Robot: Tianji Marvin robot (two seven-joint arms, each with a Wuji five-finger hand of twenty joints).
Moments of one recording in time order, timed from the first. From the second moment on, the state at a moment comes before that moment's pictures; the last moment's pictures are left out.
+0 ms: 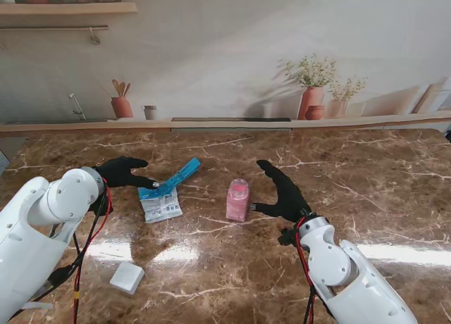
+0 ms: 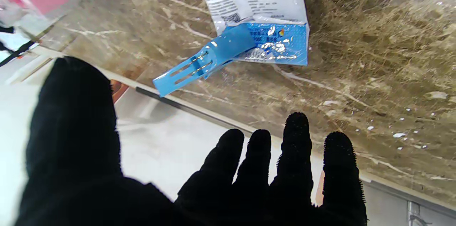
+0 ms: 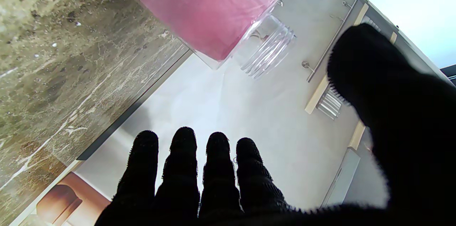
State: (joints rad) left arm 1.37 -1.01 -1.31 -1.61 0.61 0.23 -0.52; right arm -1.54 -1.17 1.18 -1.43 -0.36 -0.26 -0.19; left_hand 0.61 -0.38 0.04 -0.05 0.41 0.27 0.06 0.14 0.33 0.18 0.26 0.45 0.36 0.20 0.32 0.76 -0.01 0.23 0.71 0.71; right_hand 0.30 -0.89 1.14 -0.19 0.18 0.09 0.07 0.61 0.24 -0.01 0.27 0.32 0.30 -0.02 0.18 0.27 0.07 0.00 0.50 0.52
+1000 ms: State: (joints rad) left arm 1.17 -1.05 -1.05 -1.29 0.48 0.45 -0.39; right arm -1.55 -1.17 1.18 -1.43 -0.34 -0.27 -0.18; left_hand 0.64 -0.37 0.04 -0.05 0.39 0.18 0.35 0.47 0.33 0.13 0.25 0.44 0.35 0.21 0.34 0.73 -0.03 0.24 0.71 0.69; right_hand 0.32 -0.85 1.12 -0.19 0.19 0.09 0.07 0.61 0.24 -0.01 0.27 0.32 0.30 -0.02 0.20 0.28 0.07 0.01 0.50 0.56
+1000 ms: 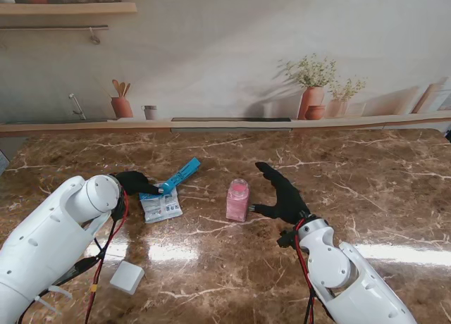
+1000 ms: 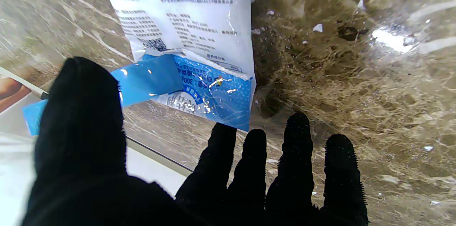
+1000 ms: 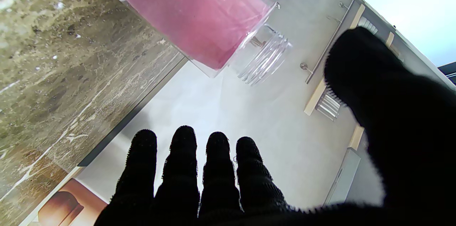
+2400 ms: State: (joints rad) left arm 1.02 -1.07 -0.90 -1.12 0.42 0.41 -0.34; right arm -1.56 -1.17 1.17 -1.44 -0.33 -0.24 -0.18; left_hand 0.89 -0.56 0.72 -0.17 0.86 -0.06 0.85 0.42 1.00 0.07 0.39 1.08 0.52 0.22 0.45 0.99 0.11 0.17 1.03 0.73; right_hand 0.37 -0.72 1.06 -0.19 0.20 0.08 0.08 0.60 0.26 -0.01 0.27 0.32 0.31 -0.02 0.20 0.29 0.09 0.02 0.51 0.58
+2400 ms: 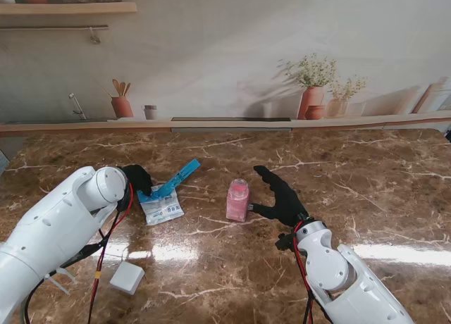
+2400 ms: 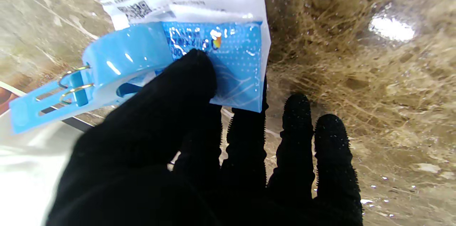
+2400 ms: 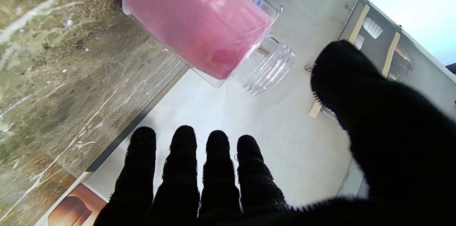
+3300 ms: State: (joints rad) left arm 1.25 -1.11 -1.12 -1.26 0.36 0.27 -0.23; right arm -1.56 -1.16 1.19 -1.47 -0.37 -0.24 -0.18; left_hand 0.92 -0.43 0.64 -0.25 0.72 -0.02 0.82 1.11 1.07 0.06 0.70 0.97 0.96 0.22 0.81 0.99 0.22 0.19 1.16 0.82; right_hand 0.37 -0.67 1.02 -0.17 0.21 0.07 0.09 0.59 0.27 -0.01 0.27 0.32 0.31 -0.02 0.21 0.29 0.09 0.03 0.51 0.59
